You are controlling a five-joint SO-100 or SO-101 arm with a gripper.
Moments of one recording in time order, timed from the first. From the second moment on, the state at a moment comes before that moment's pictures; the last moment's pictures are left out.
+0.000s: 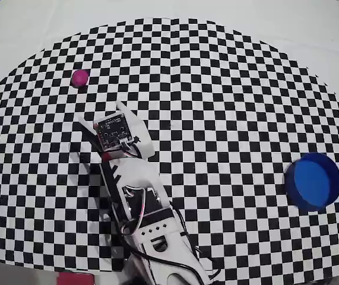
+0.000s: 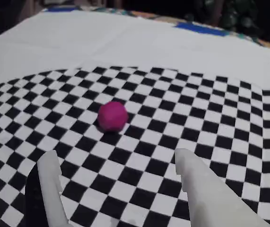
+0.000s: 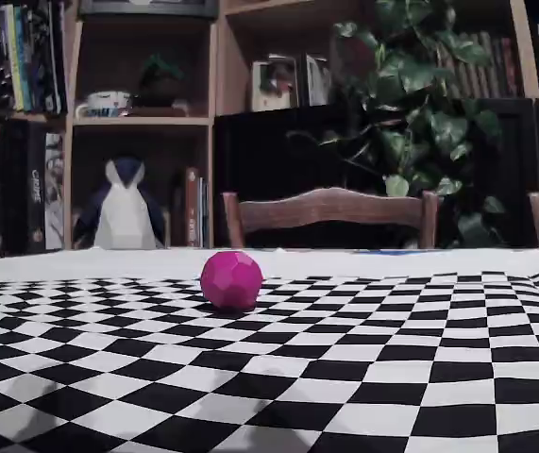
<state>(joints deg) -18.8 175.2 177.9 8.8 -95.8</state>
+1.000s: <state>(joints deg) -19.3 153.8 172.5 -0.1 -95.8</state>
